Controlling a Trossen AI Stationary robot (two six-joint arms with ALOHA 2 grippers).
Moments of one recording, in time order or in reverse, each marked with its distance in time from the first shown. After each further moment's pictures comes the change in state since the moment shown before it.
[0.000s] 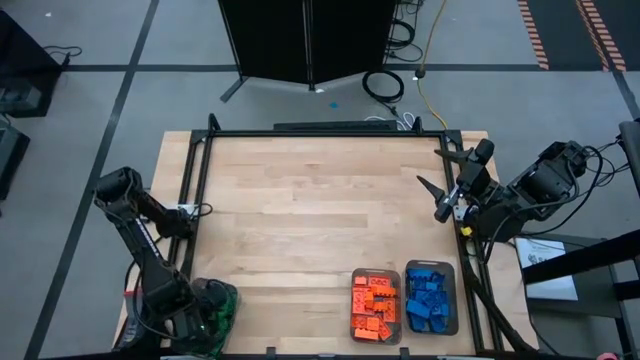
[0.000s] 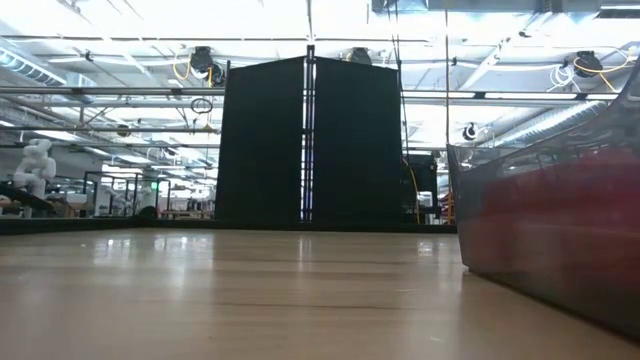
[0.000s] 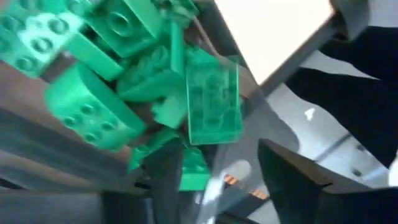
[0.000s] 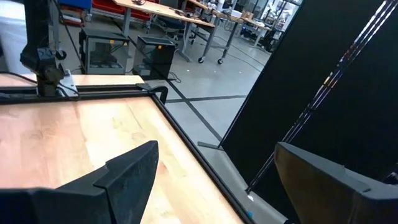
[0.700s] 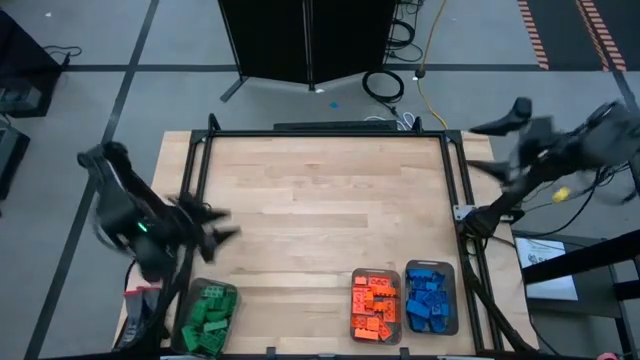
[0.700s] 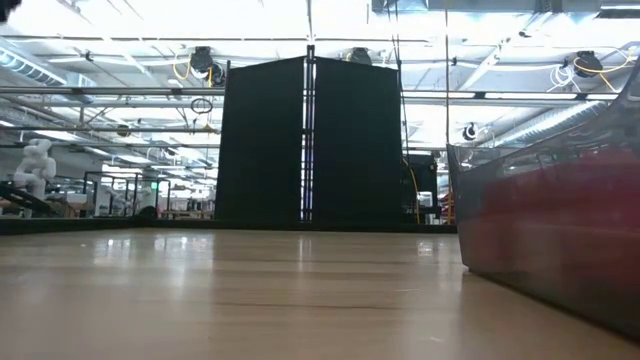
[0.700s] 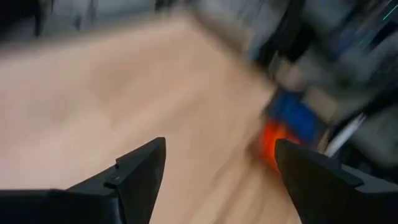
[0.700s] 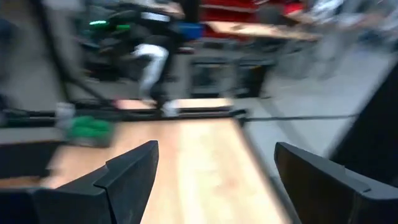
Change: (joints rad) left arm 0.154 -0.392 0.195 -0.471 -1.066 0.287; right arm 0.067 -0.074 0.447 -0.108 -0.315 -0.276
